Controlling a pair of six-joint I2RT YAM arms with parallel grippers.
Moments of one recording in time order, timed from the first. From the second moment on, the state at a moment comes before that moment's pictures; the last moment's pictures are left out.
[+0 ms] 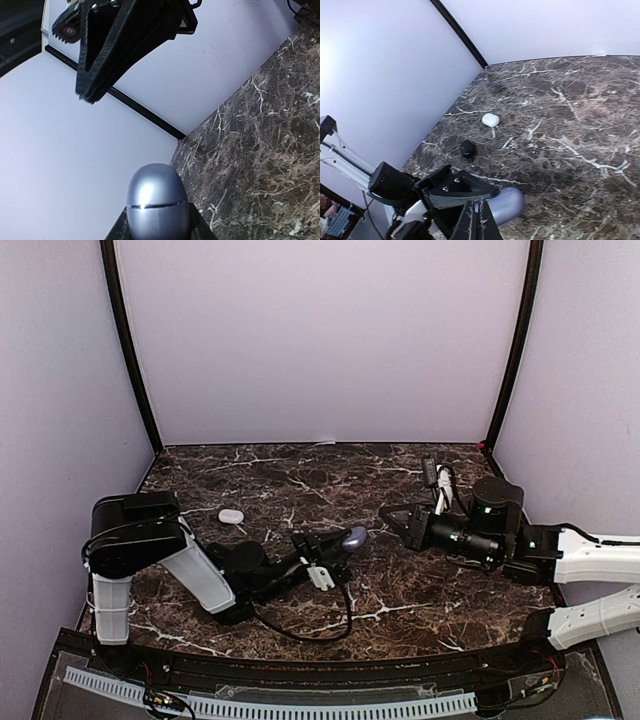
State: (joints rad) left arm -1.11 2.05 0.72 1.52 -0.04 1.00; right arm 1.01 1.01 0.60 0.21 0.05 0.62
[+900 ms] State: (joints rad) left arm -0.70 1.44 0.88 0.21 0.20 -0.32; right arm 0.84 1.15 0.65 0.04 0.38 0.32
